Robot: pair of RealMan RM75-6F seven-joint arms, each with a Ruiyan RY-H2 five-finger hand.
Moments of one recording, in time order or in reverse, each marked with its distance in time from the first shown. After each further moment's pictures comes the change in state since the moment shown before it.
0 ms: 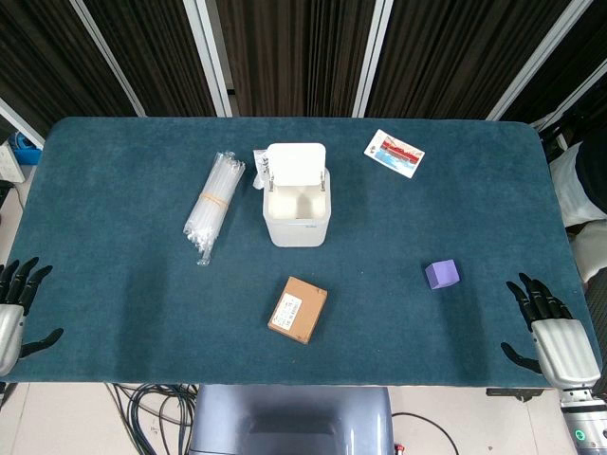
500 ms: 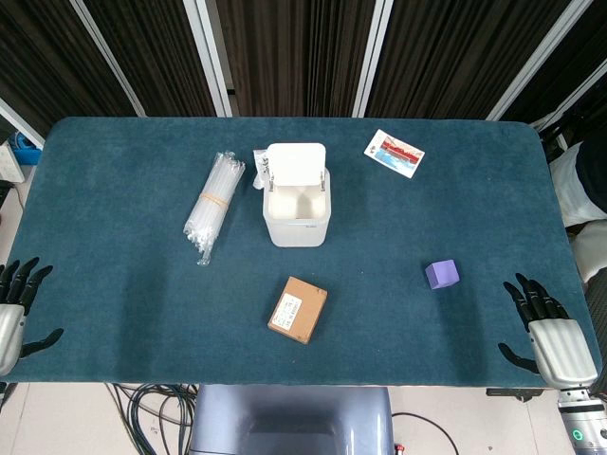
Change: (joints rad) left arm -0.003 -0.001 0.000 -0.001 -0.008 -0.012 0.012; right arm -0.001 0.000 0.001 -0.006 -0.011 -0.002 0.000
